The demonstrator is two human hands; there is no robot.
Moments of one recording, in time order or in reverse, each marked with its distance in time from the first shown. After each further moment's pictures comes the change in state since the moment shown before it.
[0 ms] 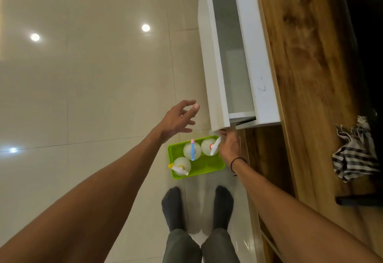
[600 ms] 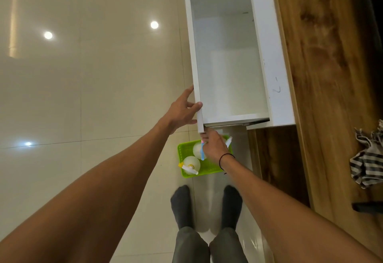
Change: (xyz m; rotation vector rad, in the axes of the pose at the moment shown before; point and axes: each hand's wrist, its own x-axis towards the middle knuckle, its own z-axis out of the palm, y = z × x) left_hand 0.004 0.016 -0.028 -0.024 0.039 -0.013; right_hand -0.024 -0.048 0.050 -0.122 -0.343 -0.061
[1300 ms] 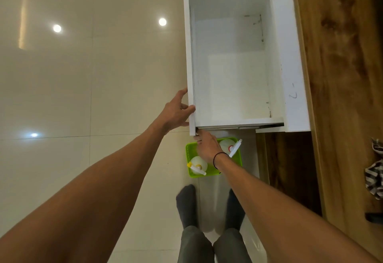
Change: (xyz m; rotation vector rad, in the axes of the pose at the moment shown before) left_hand -0.003 -0.026 -0.053 0.099 0.083 -0.017; right_hand -0.004 -0.041 0.032 -0.094 -0.137 -0.016
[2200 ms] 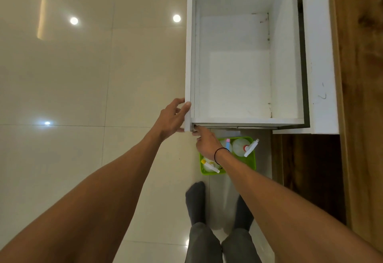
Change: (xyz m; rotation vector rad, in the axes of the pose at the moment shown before) left_hand -0.033 -0.053 -0.042 -0.052 0.141 -0.035; right_hand 0.014 -0.029 0.041 -0.074 -0.097 -0.102
